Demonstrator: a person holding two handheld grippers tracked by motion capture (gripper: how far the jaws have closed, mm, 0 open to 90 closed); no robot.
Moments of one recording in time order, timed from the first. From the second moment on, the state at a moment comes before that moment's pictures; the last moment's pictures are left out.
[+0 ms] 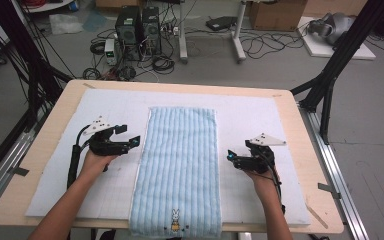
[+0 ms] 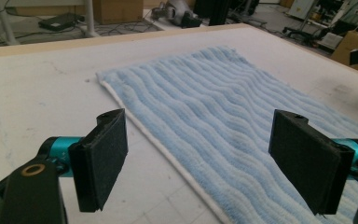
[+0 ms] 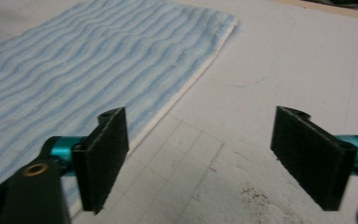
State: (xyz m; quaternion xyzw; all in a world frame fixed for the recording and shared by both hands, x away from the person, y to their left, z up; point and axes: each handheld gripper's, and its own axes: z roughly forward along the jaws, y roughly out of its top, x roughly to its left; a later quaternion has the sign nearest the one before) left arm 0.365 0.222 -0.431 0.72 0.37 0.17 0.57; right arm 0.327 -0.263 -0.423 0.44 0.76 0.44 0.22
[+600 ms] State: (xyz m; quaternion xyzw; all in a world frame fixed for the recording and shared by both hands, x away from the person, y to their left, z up) left arm 0.366 0.222 -0.438 0.72 0.41 0.17 0.54; right arm 0.328 -0.268 -0.421 0.44 0.74 0.45 0.24
